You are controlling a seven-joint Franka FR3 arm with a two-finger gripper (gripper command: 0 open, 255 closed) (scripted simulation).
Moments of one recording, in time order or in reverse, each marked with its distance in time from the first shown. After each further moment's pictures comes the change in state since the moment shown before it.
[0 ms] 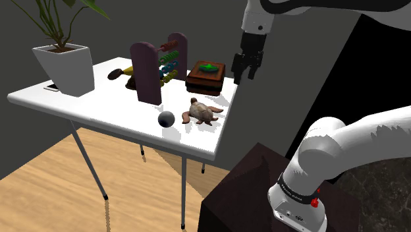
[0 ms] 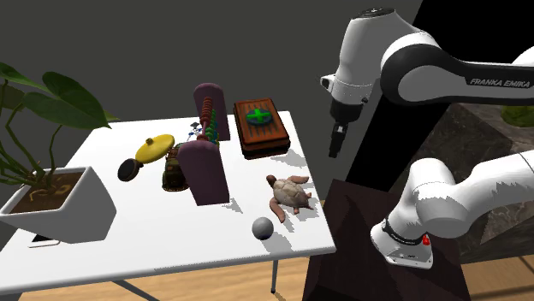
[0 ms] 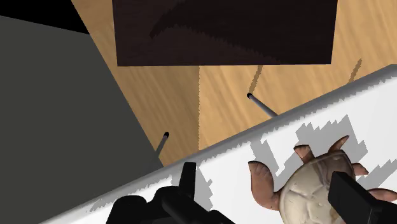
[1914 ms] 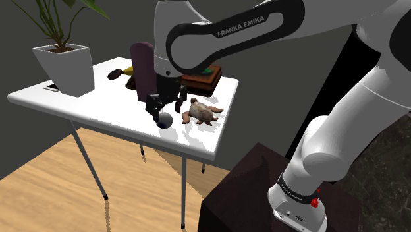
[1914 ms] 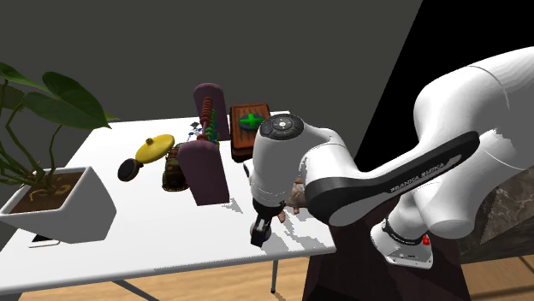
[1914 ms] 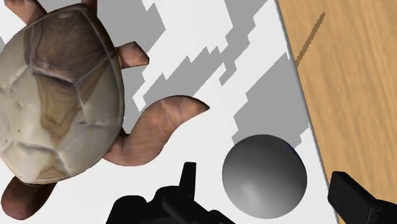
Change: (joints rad) arm 0.132 0.542 0.363 0.132 0.087 0.530 0.370
